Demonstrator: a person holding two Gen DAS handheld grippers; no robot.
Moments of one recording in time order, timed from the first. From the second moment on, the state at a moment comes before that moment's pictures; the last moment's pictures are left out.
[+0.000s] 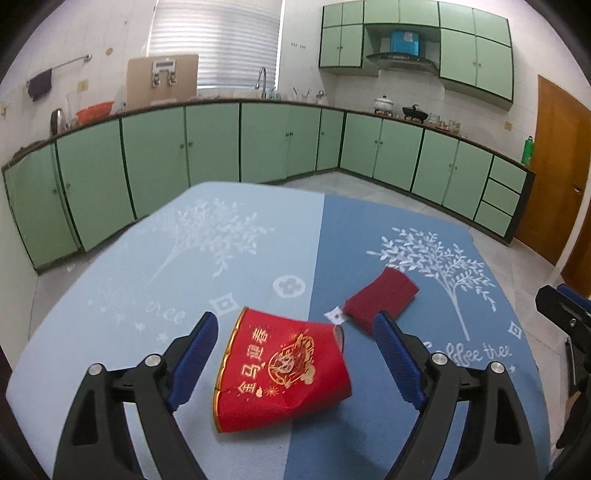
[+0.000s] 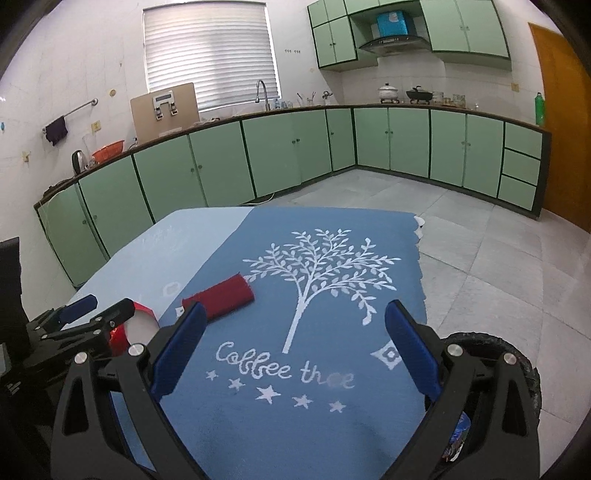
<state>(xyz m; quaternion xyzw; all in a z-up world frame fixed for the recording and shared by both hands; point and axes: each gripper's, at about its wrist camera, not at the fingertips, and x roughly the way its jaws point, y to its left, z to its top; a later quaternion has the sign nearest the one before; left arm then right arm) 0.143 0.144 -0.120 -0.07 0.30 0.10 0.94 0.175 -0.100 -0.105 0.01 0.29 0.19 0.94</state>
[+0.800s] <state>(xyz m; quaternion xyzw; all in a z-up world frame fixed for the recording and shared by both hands) 0.160 0.154 -0.137 -0.10 0.35 0.09 0.93 0.191 -0.079 -0.126 0.00 0.31 0.21 0.93</state>
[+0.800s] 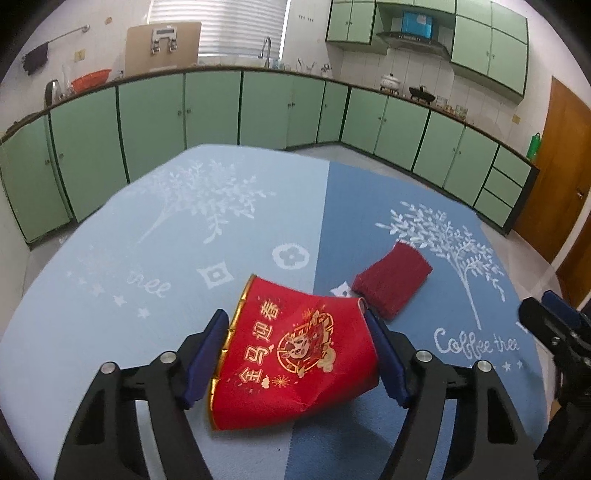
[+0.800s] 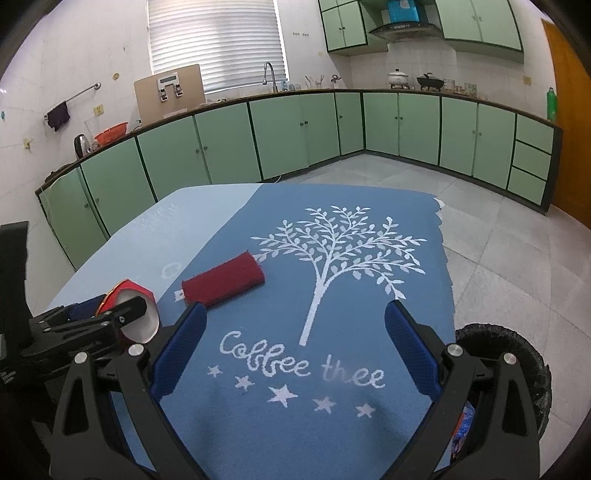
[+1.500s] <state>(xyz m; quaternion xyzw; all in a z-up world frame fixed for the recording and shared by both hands) 0.167 0.204 -0.129 -0.08 0.34 0.16 0.92 0.236 0.014 -0.140 -0.03 0.37 0.24 0.90</state>
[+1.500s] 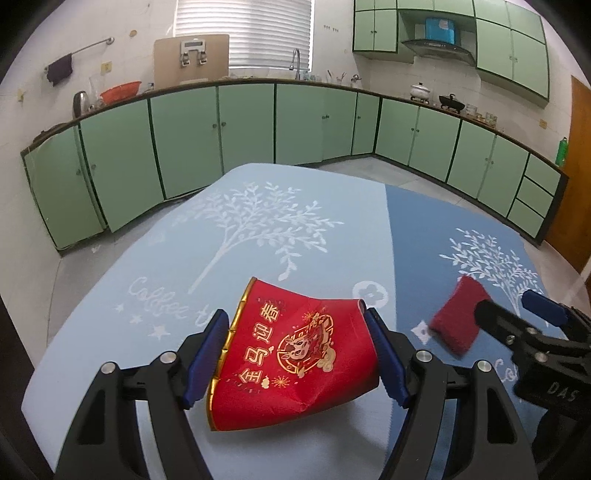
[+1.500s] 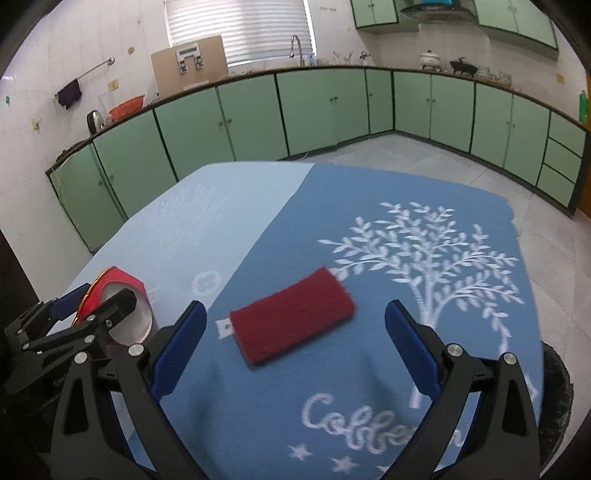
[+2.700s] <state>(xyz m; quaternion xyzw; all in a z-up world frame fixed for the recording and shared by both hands) 0.169 0.208 -0.130 -0.09 0.34 0.15 0.92 0.241 0.010 -0.146 -0.02 0.42 0.25 0.87</state>
